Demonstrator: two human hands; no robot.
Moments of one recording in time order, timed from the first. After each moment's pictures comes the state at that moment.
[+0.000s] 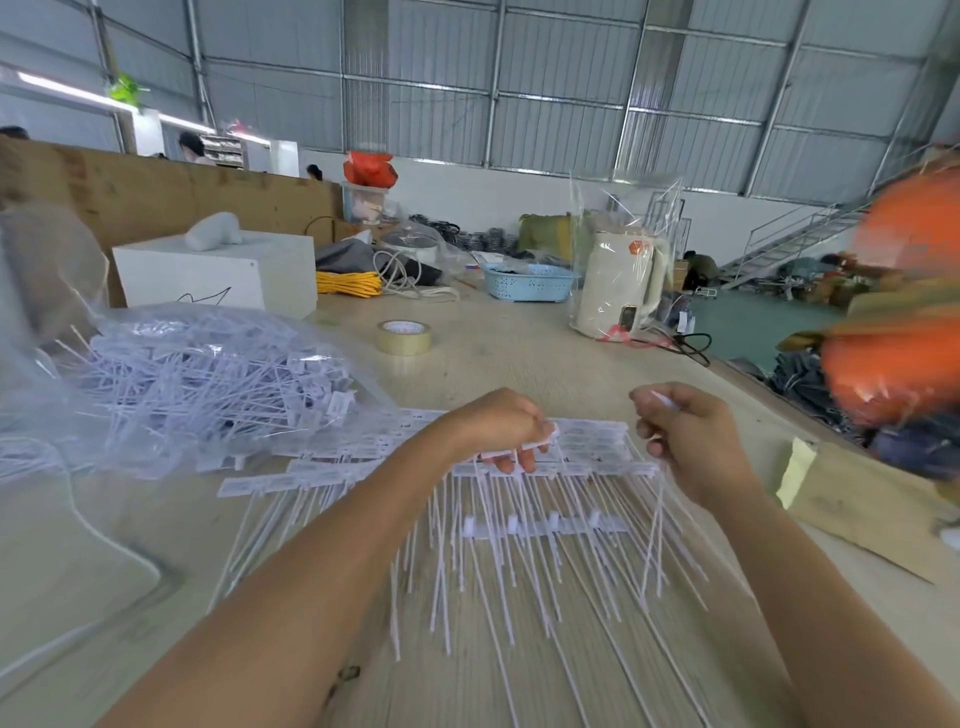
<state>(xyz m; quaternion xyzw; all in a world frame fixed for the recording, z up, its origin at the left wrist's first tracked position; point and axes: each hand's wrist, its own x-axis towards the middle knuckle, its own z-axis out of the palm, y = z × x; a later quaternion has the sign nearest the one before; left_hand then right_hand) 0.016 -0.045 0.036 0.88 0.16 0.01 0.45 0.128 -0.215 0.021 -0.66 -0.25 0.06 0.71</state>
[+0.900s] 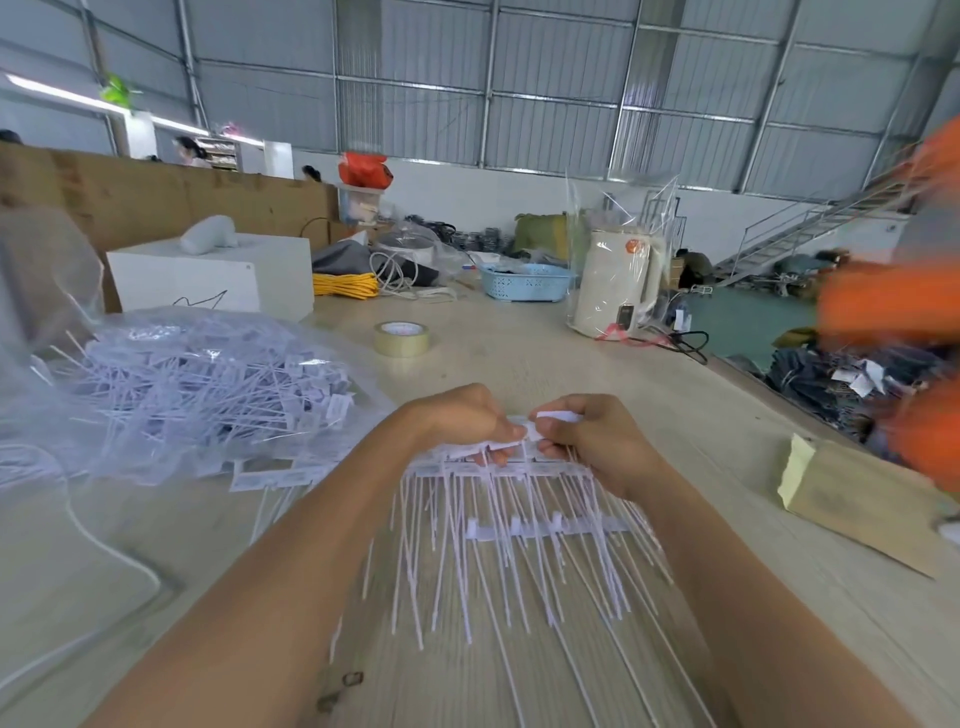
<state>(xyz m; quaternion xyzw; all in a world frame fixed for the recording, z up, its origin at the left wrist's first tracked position) 0.007 -0.014 0.037 0.91 0.14 0.01 0.39 0.100 -0.158 0.013 -0.68 -0.33 0.19 0.63</state>
